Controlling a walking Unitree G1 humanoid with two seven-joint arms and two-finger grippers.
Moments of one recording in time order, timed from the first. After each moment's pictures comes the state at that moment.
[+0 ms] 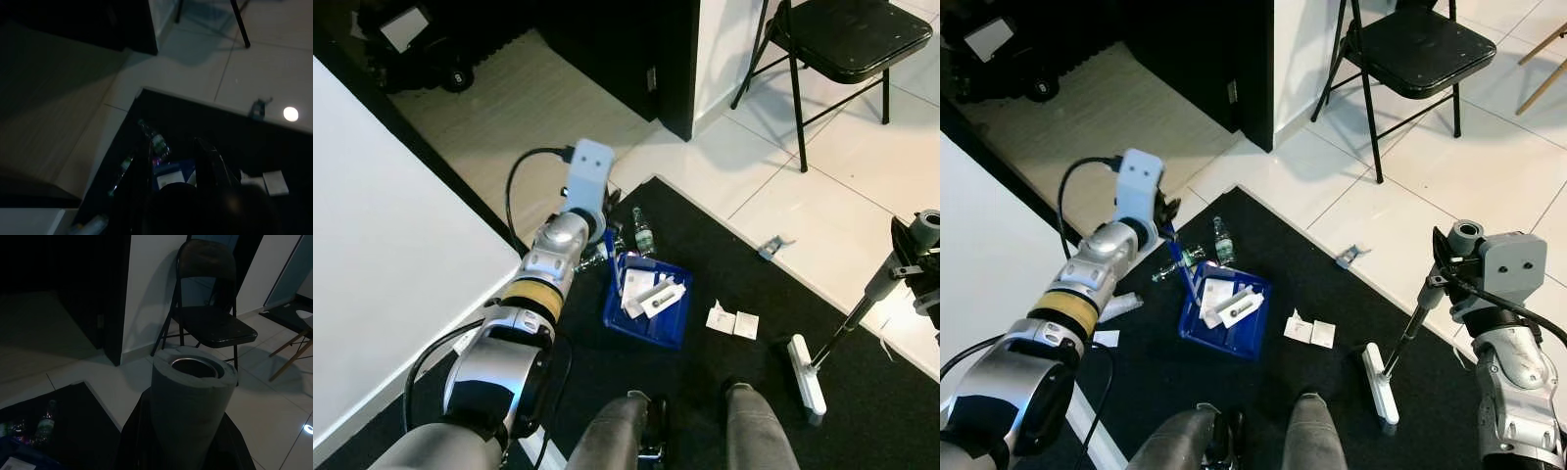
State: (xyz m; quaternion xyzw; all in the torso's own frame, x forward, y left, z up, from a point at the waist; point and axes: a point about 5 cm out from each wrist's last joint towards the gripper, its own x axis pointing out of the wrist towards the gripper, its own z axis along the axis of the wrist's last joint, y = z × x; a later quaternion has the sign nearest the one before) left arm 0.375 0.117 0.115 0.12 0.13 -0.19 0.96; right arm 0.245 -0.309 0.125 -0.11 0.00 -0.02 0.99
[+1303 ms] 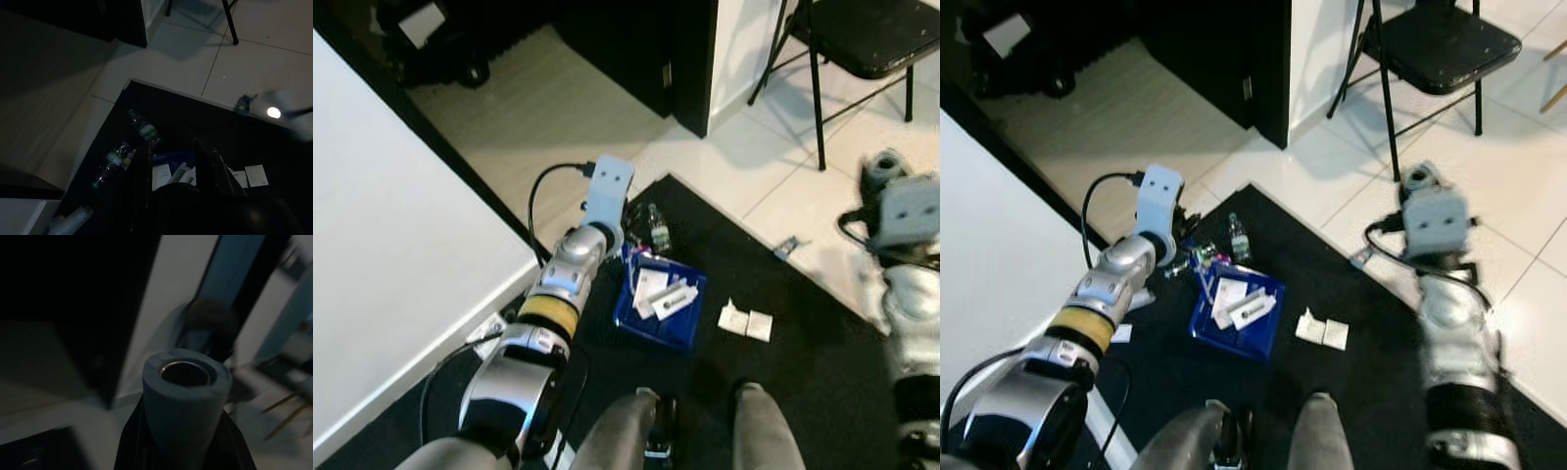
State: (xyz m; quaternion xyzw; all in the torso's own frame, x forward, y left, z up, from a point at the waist) left arm 0.361 0.090 0.108 0.06 0.14 -0.23 0.96; right arm 0.304 -0.239 0.125 -0.17 -0.09 -0.02 0.98
